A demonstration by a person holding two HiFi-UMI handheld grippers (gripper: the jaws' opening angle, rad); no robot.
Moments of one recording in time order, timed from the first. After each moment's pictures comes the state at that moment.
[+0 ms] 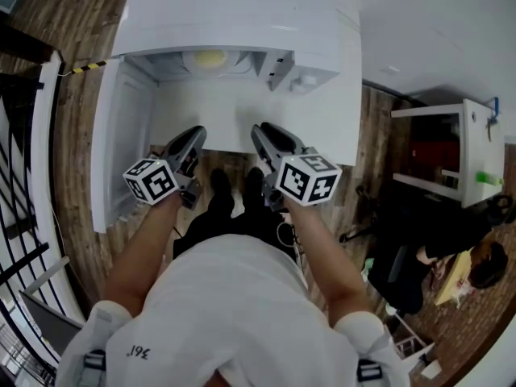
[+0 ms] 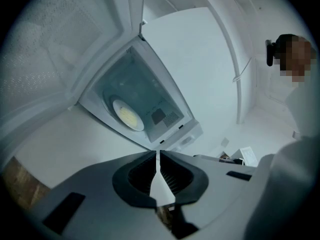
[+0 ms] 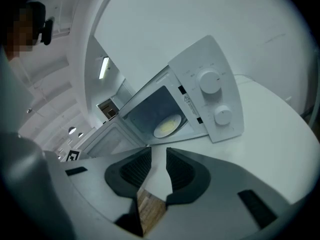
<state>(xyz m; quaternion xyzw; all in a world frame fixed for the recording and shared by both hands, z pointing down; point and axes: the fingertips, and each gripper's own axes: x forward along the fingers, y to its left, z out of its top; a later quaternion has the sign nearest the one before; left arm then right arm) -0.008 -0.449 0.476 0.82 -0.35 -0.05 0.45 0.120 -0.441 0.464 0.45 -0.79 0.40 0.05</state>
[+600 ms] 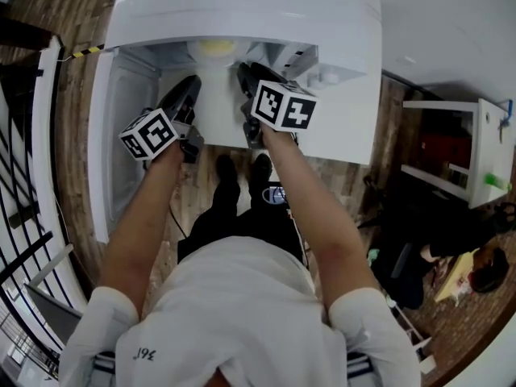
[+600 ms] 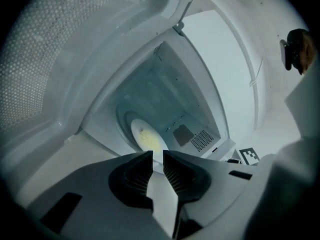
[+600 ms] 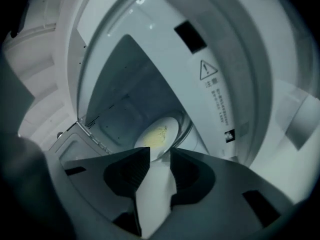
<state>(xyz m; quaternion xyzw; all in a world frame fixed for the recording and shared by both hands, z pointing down) -0.048 -0.563 0.503 0.79 -0.44 -0.07 0.43 0.069 -0.585 0.513 0.50 -0.76 0.42 0.05</state>
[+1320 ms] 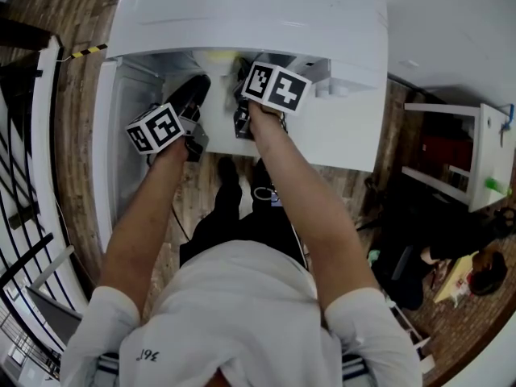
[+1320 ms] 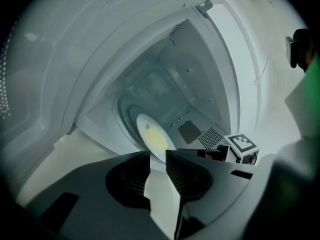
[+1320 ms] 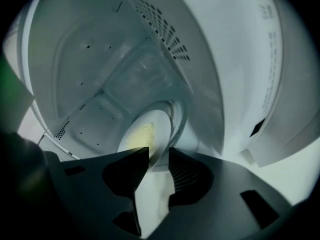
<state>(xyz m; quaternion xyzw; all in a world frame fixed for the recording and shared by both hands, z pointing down) -0.053 -0.589 0.523 0.79 -0.42 -0.04 0.46 0.050 -0.626 0.547 0.55 -0.68 0.49 0.08</state>
